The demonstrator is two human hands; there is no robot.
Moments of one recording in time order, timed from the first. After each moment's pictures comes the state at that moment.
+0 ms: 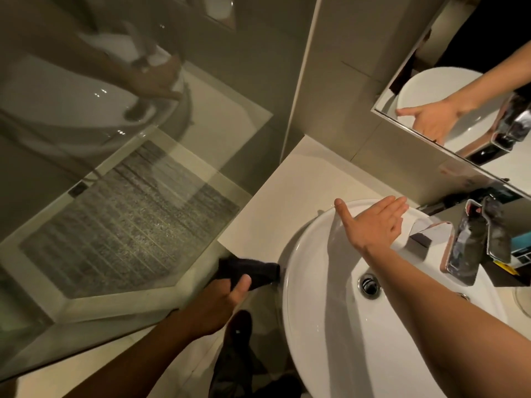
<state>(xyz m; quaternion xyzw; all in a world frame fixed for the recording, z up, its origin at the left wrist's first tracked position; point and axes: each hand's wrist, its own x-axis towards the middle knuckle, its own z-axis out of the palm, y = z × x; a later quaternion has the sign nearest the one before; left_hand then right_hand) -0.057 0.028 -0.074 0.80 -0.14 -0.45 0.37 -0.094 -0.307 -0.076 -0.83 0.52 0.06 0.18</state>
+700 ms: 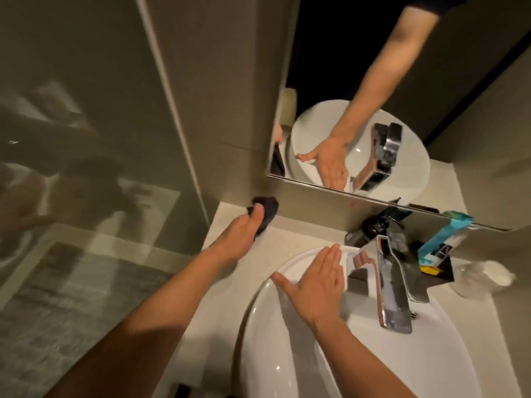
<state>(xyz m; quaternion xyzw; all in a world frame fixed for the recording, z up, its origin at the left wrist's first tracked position) 0.099 -0.281 -0.031 0.74 -0.33 -0.43 0.40 -0.105 -0.317 -0.072 -0.80 0.56 0.04 0.20</state>
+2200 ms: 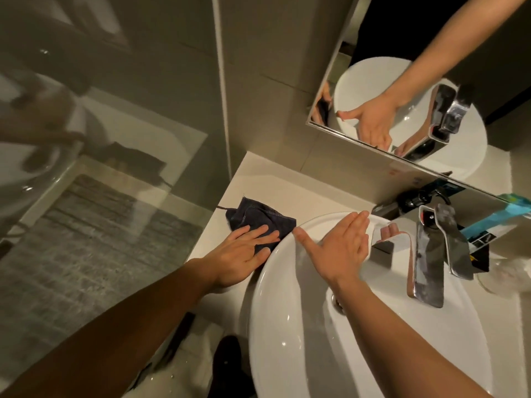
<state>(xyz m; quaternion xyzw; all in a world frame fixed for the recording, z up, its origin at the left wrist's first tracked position) 0.057 -0.152 -0.127 0.73 -0.58 -0.35 0.15 -0.100 -0.311 -0.080 -0.81 0.55 0.06 0.21</state>
